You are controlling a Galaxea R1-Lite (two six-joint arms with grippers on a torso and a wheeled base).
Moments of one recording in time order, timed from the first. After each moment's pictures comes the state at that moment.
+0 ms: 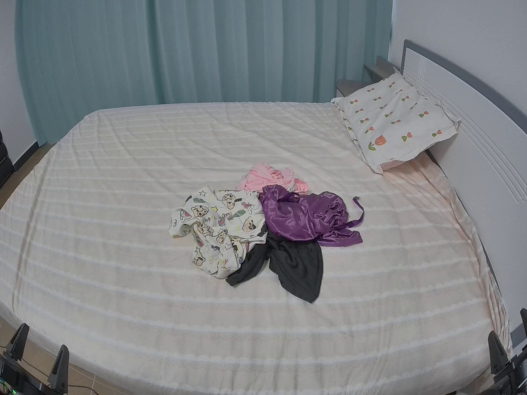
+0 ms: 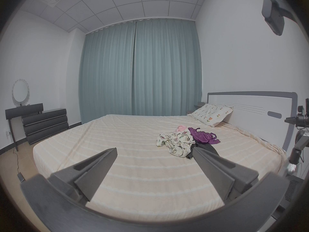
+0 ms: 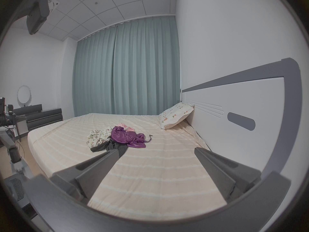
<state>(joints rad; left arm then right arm) 0.00 0.02 -0.02 0.00 -0.01 -0.01 0.00 0.02 -0.02 0.00 0.01 -0.02</state>
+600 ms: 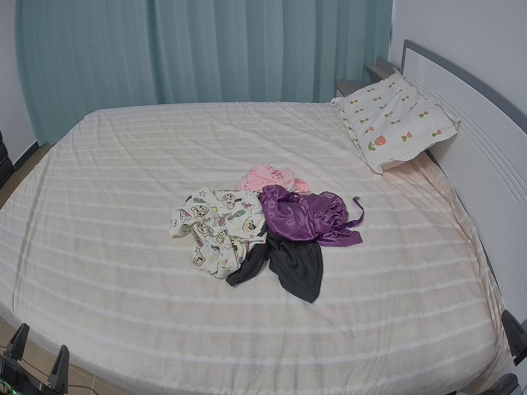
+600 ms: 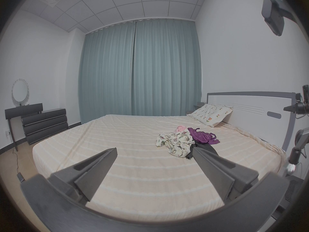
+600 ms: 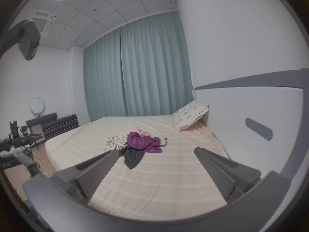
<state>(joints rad) 0.00 0.02 -0.02 0.00 -0.01 -0.01 0.02 0.23 -0.21 0.00 0.13 0.05</state>
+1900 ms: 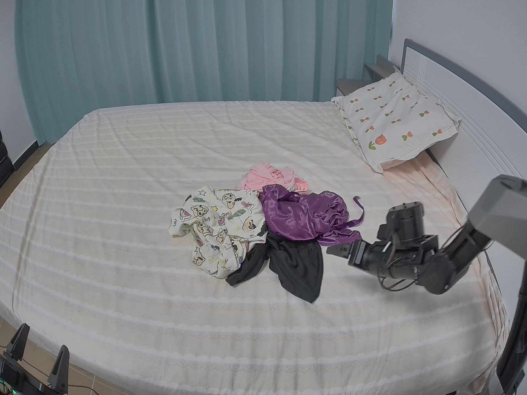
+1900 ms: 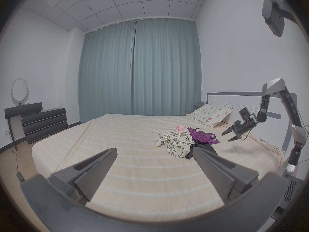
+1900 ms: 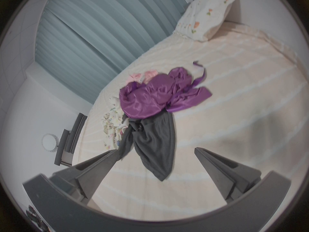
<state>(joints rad) 0.00 0.02 -0.02 0.00 -0.01 -0.01 0.38 2.13 -0.80 -0.73 0.12 0.64</state>
